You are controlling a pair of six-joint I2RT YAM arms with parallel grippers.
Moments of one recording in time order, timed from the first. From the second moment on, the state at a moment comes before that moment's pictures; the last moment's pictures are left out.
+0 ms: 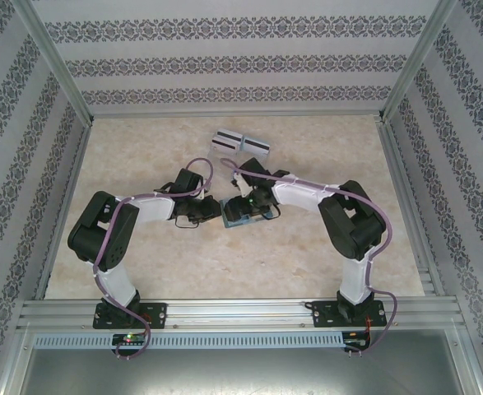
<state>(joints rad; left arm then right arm) -0.40 1.76 0.87 -0.12 0.45 -0.67 0.67 1.92 1.26 -0.52 -0.28 0.31</state>
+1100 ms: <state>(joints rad) -0.36 1.76 0.86 -0.12 0.44 -0.69 0.77 2.03 1.41 -0.65 -0.02 0.36</state>
